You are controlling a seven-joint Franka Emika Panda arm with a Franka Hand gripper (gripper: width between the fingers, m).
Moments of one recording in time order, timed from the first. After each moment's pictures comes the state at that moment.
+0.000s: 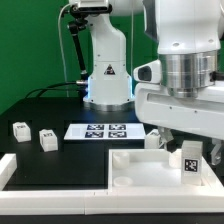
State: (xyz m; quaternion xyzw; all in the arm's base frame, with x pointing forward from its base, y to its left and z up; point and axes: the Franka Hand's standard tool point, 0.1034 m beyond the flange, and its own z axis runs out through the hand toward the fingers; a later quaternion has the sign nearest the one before) arm 0.631 0.115 0.074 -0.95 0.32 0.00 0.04
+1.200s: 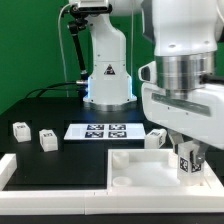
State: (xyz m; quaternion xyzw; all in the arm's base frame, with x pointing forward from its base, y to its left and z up) arm 0.630 0.108 0.071 -0.79 0.61 0.02 0.06
